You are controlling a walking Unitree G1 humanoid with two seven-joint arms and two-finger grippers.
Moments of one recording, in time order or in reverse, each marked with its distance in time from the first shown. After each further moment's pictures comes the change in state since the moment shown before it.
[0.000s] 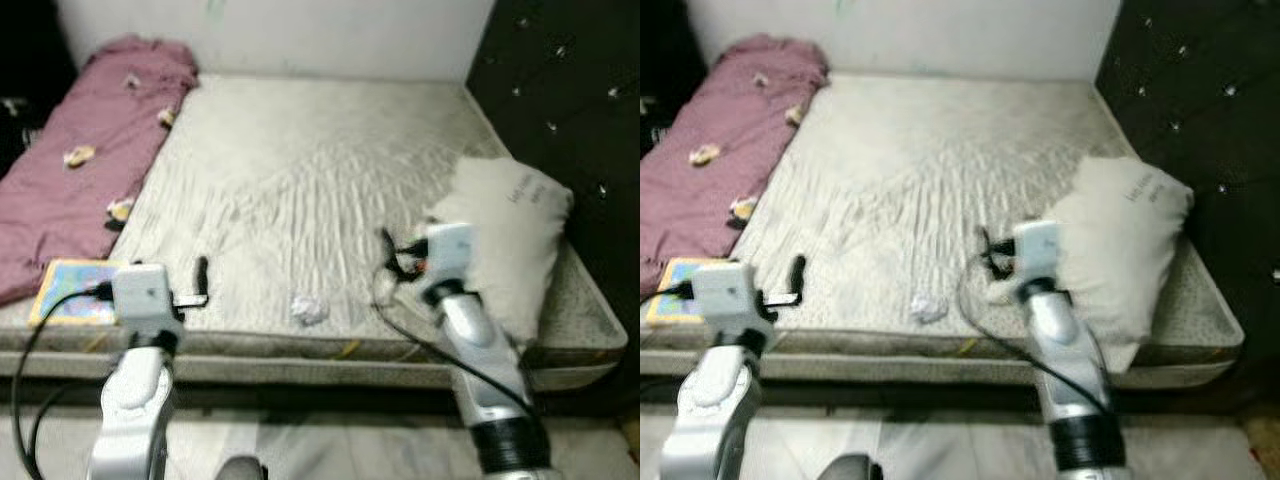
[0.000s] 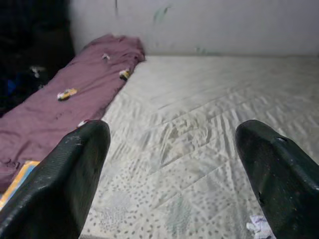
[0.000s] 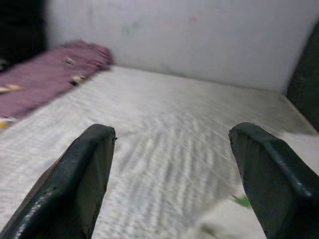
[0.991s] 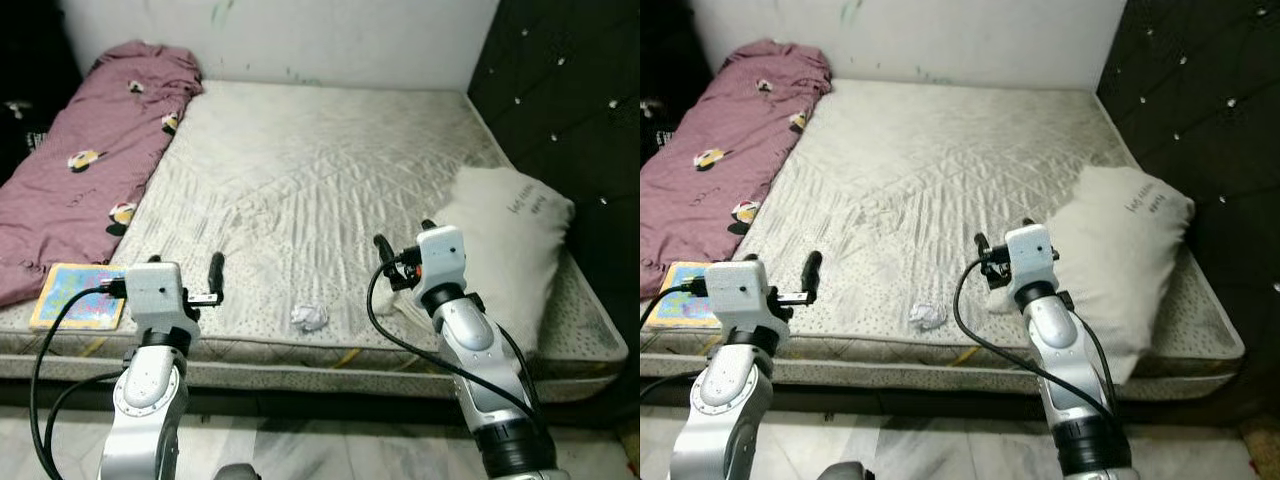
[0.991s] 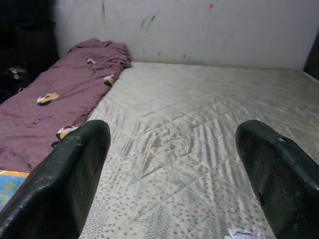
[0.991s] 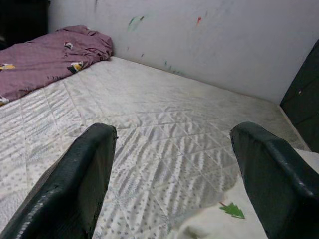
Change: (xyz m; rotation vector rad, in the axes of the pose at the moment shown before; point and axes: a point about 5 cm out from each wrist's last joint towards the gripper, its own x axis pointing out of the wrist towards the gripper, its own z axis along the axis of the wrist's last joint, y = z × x) left arm 0.002 -0.008 0.004 -0.030 -0.029 -0.051; right arm -0.001 0.002 -0.006 -0.091 0.033 0.005
